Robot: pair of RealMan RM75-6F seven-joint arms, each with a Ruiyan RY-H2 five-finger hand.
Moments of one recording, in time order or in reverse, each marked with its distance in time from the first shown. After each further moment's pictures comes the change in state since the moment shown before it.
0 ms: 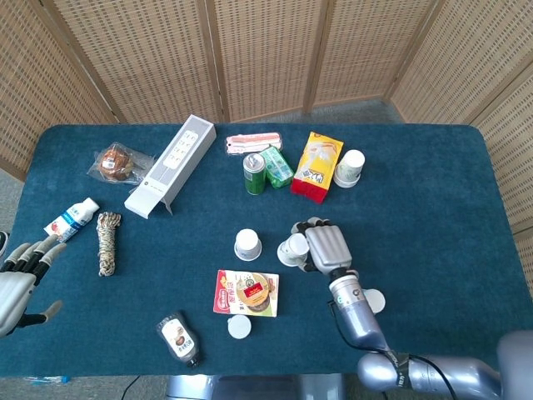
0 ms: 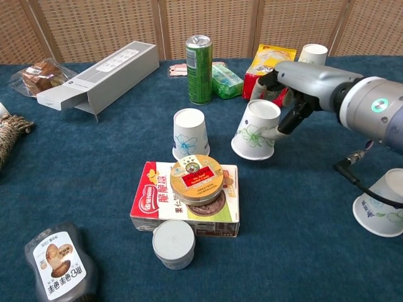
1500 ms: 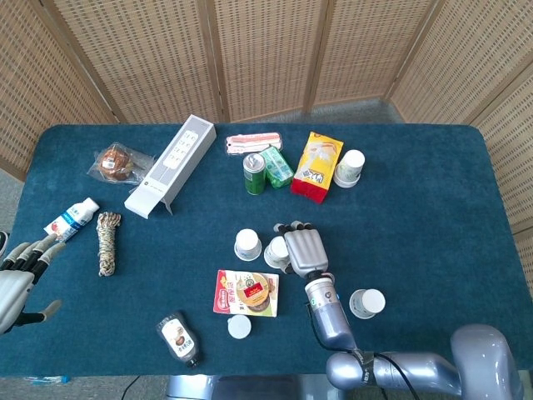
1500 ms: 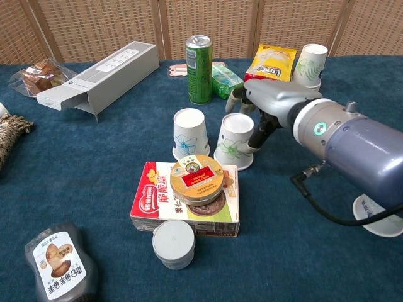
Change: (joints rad) left arm -0.007 0.012 -0.008 0.020 0.003 -0.028 -0.049; right arm 0.073 -0.183 0.013 0.129 0.063 0.066 -0.102
